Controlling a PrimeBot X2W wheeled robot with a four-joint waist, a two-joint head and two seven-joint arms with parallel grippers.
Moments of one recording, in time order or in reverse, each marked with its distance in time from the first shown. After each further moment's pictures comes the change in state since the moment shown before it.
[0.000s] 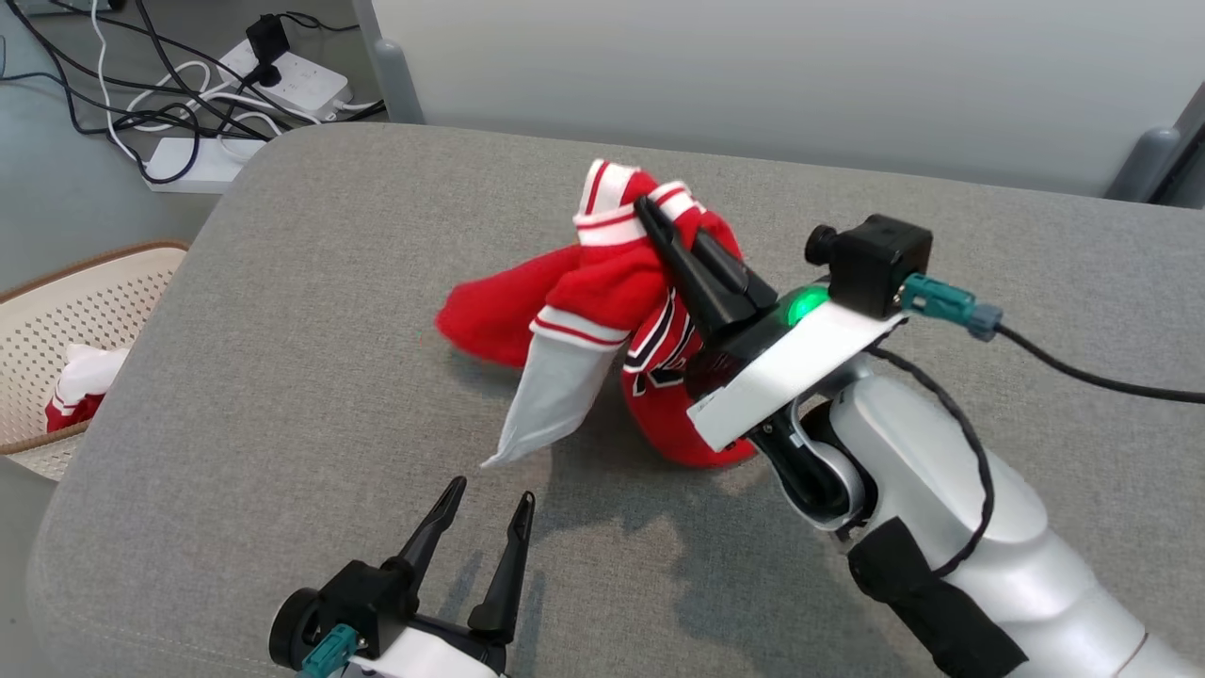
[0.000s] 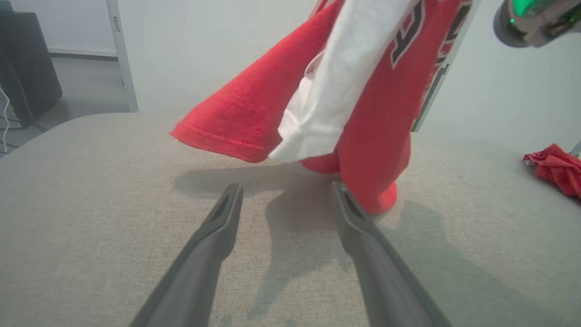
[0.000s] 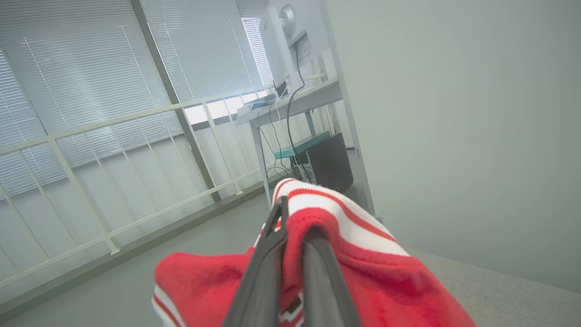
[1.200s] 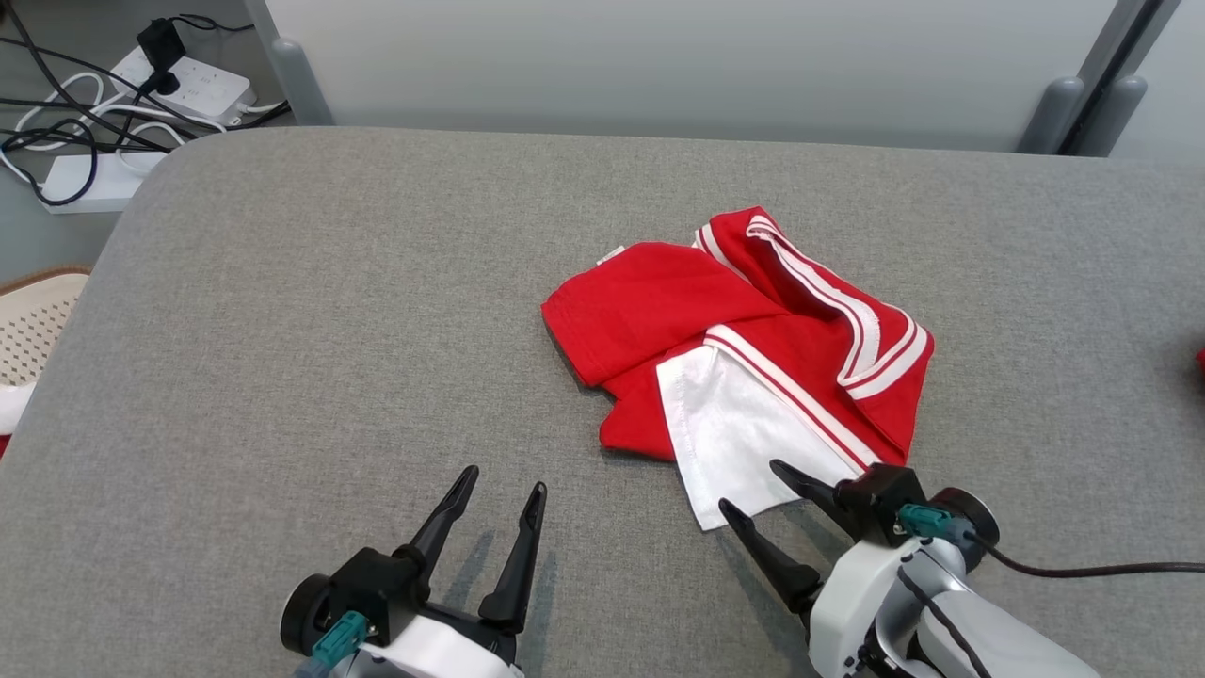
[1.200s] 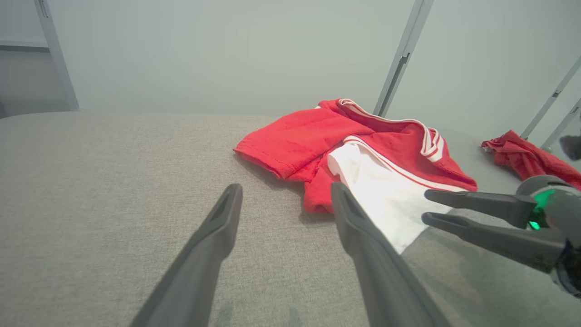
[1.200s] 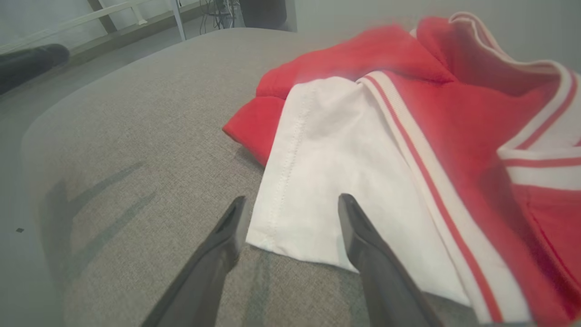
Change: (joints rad) left arm -0.029 0.000 -0.026 0.013 -0.017 0.000 0.000; right arm 0.288 -0.187 0.096 0.119 -0.218 0.001 0.058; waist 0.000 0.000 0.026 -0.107
